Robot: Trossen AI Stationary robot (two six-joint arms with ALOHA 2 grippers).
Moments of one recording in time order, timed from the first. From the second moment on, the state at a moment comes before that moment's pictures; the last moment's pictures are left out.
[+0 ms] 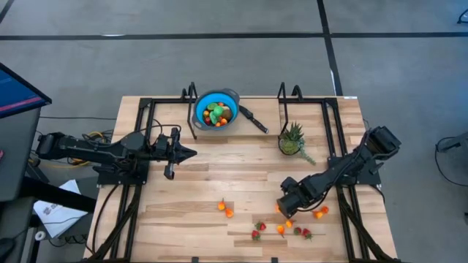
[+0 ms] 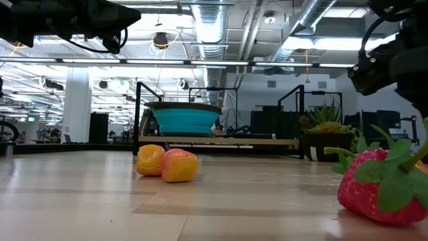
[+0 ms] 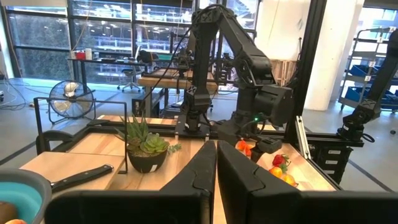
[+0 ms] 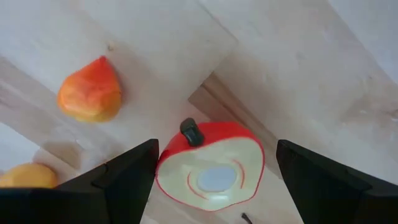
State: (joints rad) left arm -0.02 0.65 0.23 0.51 -0.02 -0.06; right arm 0.55 1.62 0.91 -0.83 0.00 1.38
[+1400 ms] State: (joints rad) left arm -0.02 0.65 0.23 0.51 -0.02 -0.06; right arm 0.56 1.62 0.81 -0.70 0.00 1.42
